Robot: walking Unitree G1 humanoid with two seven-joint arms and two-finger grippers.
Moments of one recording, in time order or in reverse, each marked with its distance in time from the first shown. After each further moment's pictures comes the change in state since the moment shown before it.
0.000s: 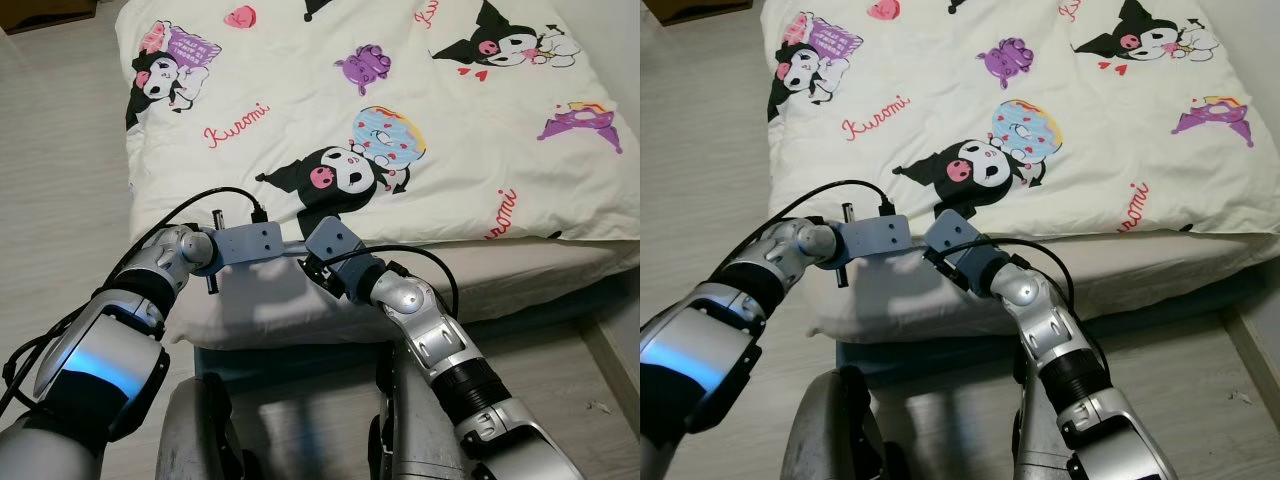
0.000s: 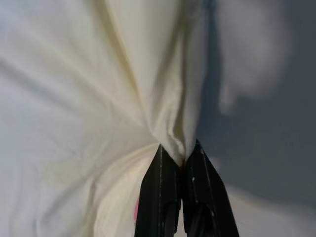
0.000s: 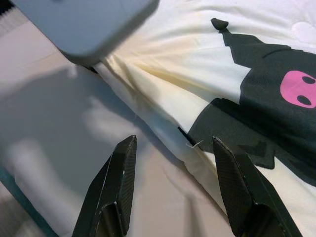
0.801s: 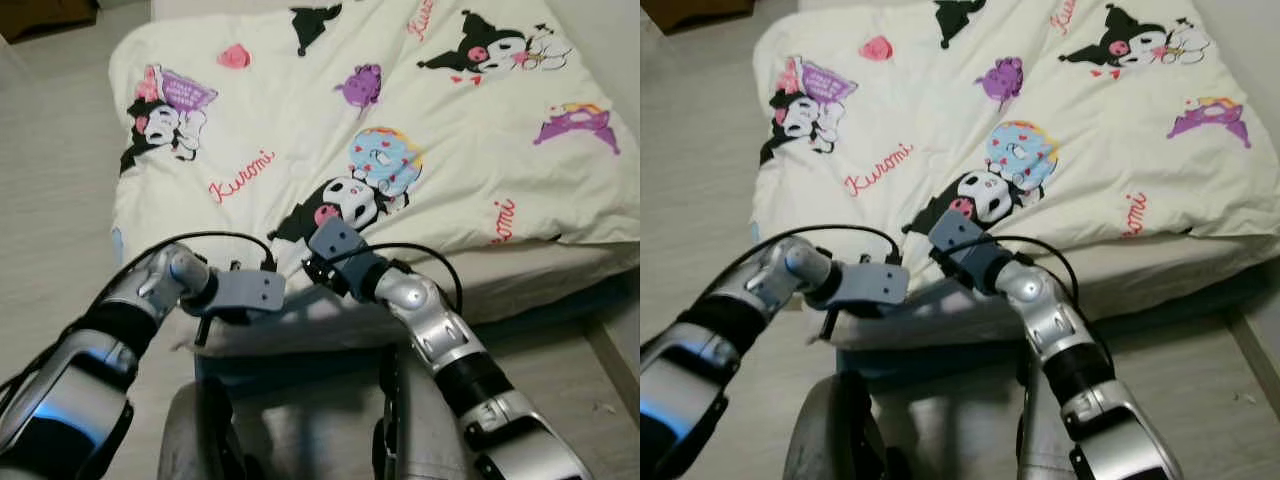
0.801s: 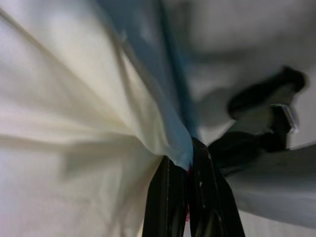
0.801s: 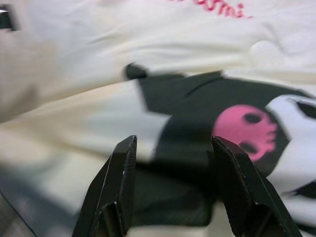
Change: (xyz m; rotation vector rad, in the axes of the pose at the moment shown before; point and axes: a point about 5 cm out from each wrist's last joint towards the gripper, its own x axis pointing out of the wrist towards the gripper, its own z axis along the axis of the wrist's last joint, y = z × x) left arm -0.010 -0.065 0.003 0.115 -0.136 -0.545; right arm 0.001 -0.009 -0.002 -0.022 0.011 0.008
